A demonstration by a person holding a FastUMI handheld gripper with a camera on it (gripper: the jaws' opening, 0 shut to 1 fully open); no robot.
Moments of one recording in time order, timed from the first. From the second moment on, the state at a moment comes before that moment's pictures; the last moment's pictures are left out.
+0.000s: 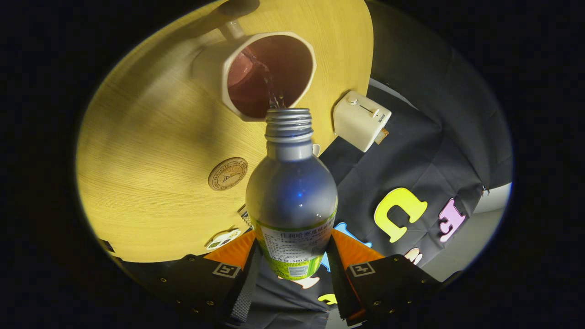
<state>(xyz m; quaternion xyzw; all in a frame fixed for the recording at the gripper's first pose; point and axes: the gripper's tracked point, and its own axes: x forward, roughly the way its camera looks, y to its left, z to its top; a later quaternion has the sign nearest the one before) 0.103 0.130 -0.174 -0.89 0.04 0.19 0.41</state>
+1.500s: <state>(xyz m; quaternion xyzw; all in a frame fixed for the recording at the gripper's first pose) 0.072 0.114 -0.220 -0.76 0.10 0.25 0.59</state>
